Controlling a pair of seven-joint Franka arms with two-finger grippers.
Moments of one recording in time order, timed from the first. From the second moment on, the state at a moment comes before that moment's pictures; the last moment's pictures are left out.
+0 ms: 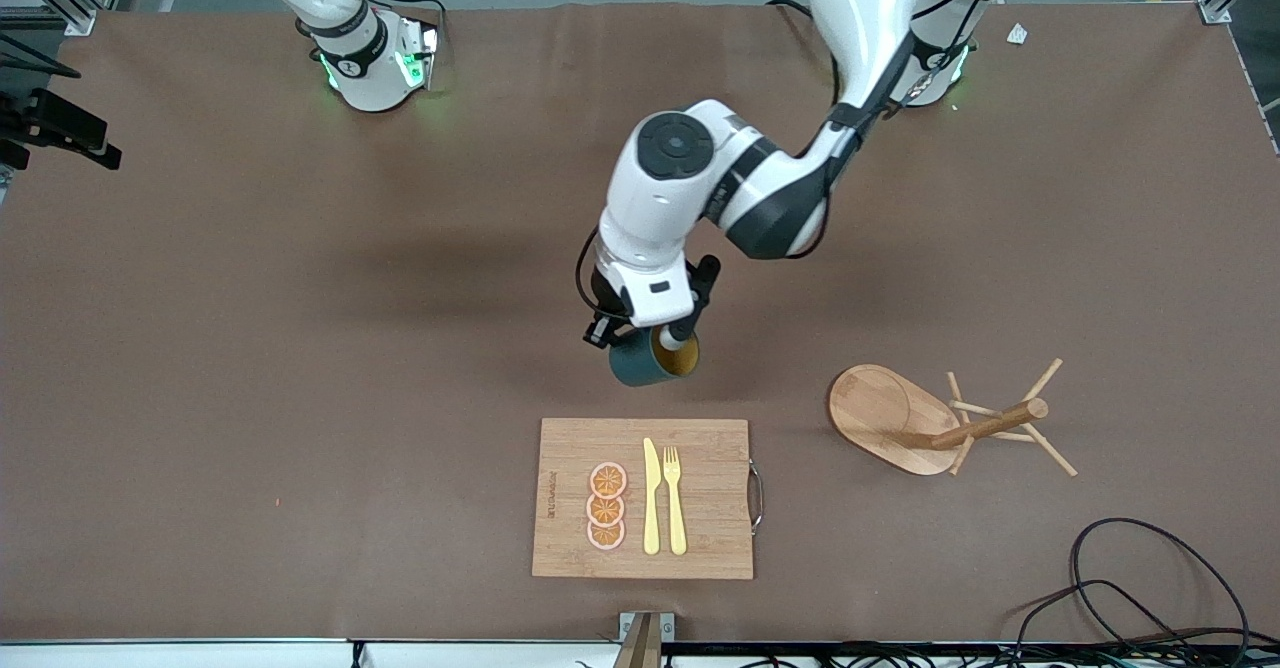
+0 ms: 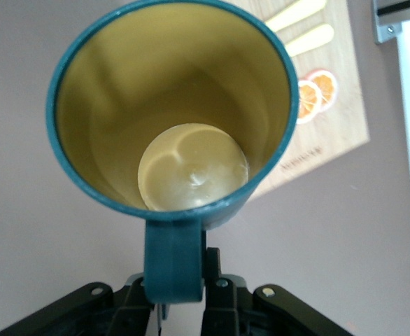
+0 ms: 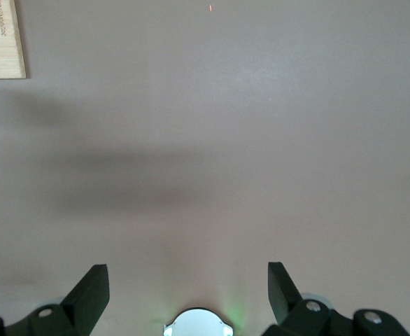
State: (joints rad) left arm -0.65 0.71 -0.11 -1.16 -0.08 2.21 -1.84; right arm 0.02 -0.03 -0.09 -1.48 0.00 1.35 -0.07
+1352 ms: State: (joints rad) left arm 0.58 0.65 -1.03 -1.56 -0.53 2.21 -1.08; right arm 0.02 -0.03 -0.09 -1.50 0.00 1.39 -0.08
